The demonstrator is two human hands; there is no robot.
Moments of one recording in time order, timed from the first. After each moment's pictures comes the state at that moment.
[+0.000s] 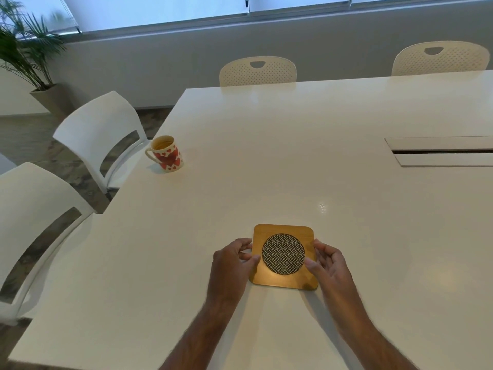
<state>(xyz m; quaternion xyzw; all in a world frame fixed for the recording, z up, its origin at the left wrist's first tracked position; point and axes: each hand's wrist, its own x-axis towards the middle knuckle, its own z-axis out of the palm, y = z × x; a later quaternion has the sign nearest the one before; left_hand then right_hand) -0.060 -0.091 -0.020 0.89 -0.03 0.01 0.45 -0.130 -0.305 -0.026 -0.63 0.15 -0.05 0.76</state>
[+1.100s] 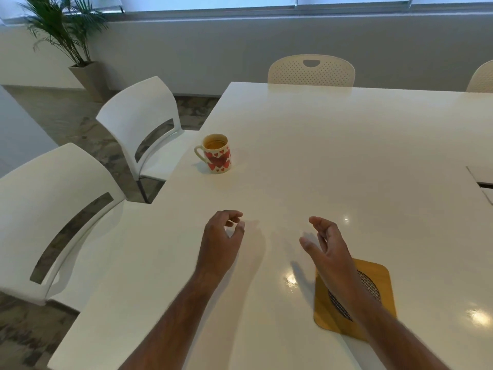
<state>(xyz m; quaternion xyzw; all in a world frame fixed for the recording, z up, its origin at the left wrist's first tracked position) 0.053 0.045 -0.005 0.87 0.00 0.12 0.47 0.009 -0.206 -0.012 -0.76 0.04 -0.01 0.64</state>
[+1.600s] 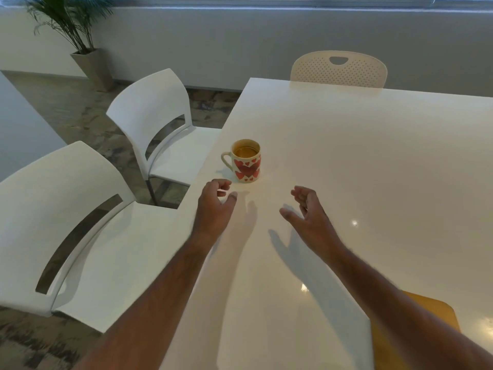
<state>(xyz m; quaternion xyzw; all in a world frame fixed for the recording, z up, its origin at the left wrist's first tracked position) 0.179 0.142 0.011 0.85 0.07 0.10 0.51 0.151 -0.095 0.002 -0.82 0.00 0.02 0.57</state>
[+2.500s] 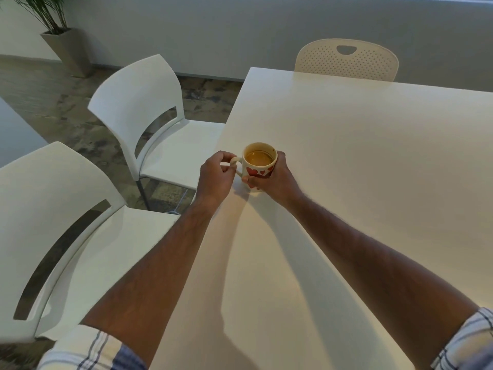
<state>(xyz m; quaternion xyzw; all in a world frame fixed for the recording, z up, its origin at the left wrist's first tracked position) 0.314 0.181 -0.001 0.88 0.01 0.12 0.46 0.316 0.008 -0.013 -0.85 -0.01 0.00 0.53</state>
